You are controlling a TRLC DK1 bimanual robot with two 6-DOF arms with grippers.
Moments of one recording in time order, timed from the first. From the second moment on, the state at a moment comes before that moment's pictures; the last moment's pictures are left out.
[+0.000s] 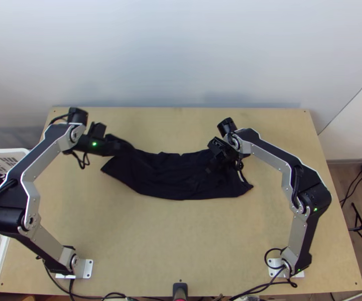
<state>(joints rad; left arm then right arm) -0.04 1.77 1.37 -0.79 0.70 0.03 0.44 2.03 1.47 -0.77 -0.32 -0.30</state>
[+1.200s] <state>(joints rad) -0.67 2.29 2.25 -0.81 0.73 -0.11 0.08 1.36 1.18 -0.96 -0.37 -0.28</state>
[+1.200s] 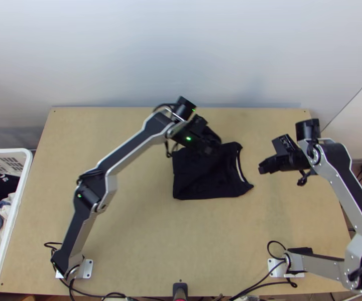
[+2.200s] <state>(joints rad) -0.74 2.38 2.24 -0.57 0.87 -0.34 0.01 1.24 1.06 -0.96 -0.37 -0.27</state>
